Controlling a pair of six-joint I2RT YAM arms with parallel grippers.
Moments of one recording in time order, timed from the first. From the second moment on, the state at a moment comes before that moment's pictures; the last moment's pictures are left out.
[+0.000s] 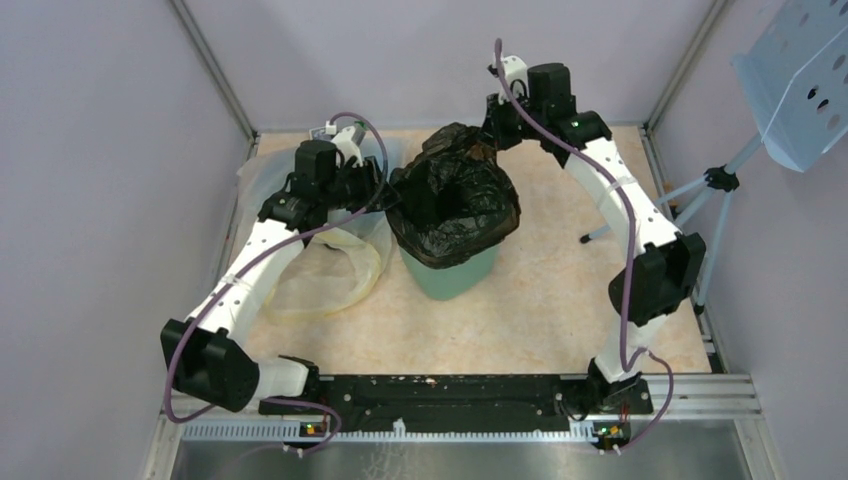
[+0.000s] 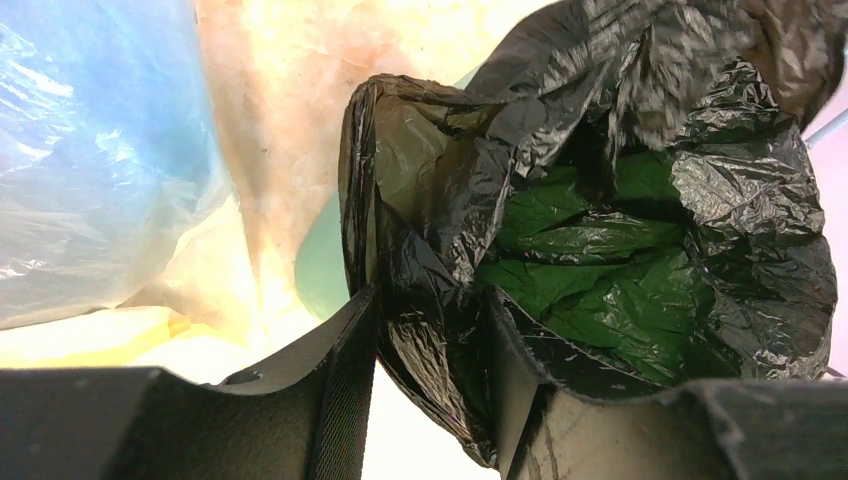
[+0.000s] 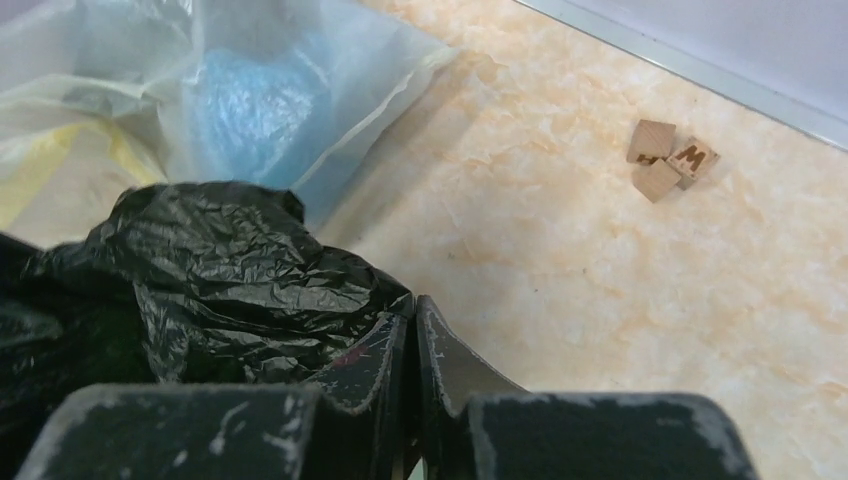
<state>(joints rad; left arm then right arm) -0.31 1.31 1.23 -0.45 0.36 -0.42 0.39 1.79 1.90 -0.61 -0.34 0.02</state>
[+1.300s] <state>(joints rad) -0.32 1.33 1.22 -0.42 0.35 -0.36 0.30 2.01 1.84 -0.70 -0.40 0.22</state>
